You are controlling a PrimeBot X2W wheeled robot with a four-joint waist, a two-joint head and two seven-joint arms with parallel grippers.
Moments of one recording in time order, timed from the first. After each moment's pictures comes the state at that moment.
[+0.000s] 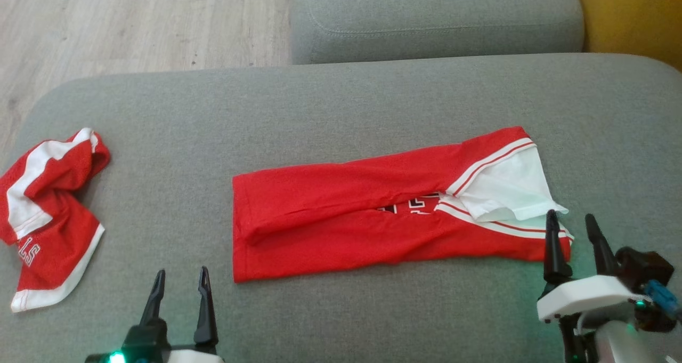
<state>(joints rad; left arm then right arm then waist) 0.06 0.05 -0.07 0.34 -0.09 0.03 -0.26 -0.11 -0.05 -0.10 0.50 0.18 0.13 -0.25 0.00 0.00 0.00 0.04</state>
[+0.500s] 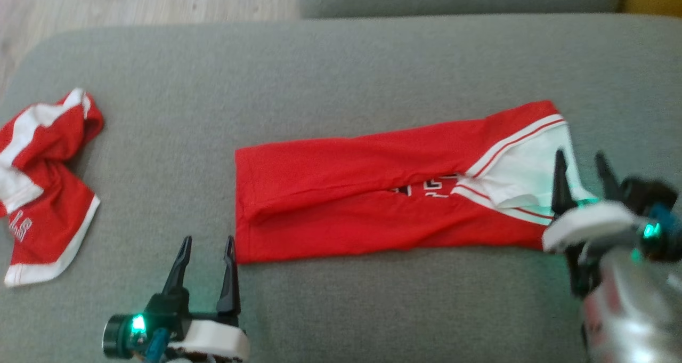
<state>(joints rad) -0.02 0.05 -0.16 0.35 -0.11 0.02 -0.26 -0.37 -0.06 -0.17 0.73 0.09 0.13 -0.25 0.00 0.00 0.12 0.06</state>
